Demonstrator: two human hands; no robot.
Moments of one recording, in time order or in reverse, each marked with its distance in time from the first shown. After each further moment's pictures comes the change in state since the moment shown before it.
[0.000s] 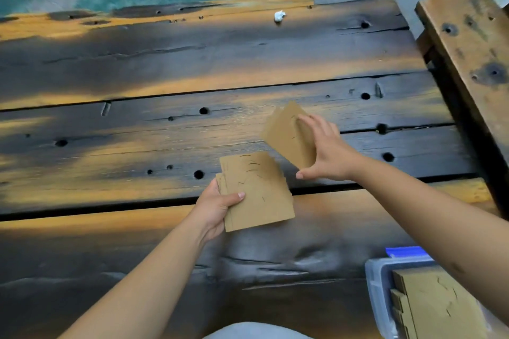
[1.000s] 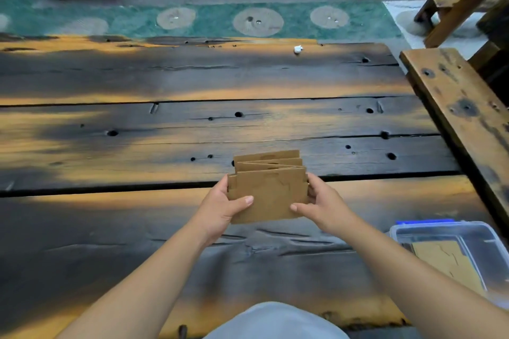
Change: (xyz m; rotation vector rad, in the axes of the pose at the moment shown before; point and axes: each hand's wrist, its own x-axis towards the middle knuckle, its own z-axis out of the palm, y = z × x) left_hand -0.122 -0.001 -0.101 0.232 -0.166 0.357; right_hand -0.137 -0.153 0.116 0.635 0.104 0.101
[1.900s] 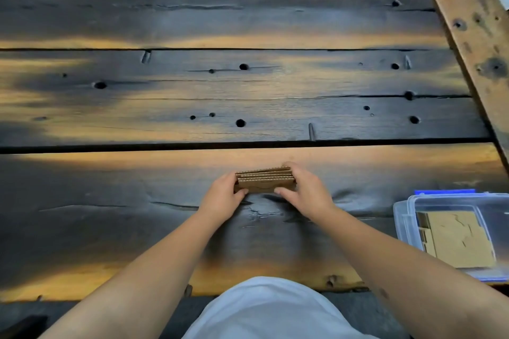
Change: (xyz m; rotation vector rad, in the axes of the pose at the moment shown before) left_hand 0.029 -0.107 -0.041 1.061 0.087 0.013; right_hand 0.035 0.095 0.067 -0.567 0.070 -0.050
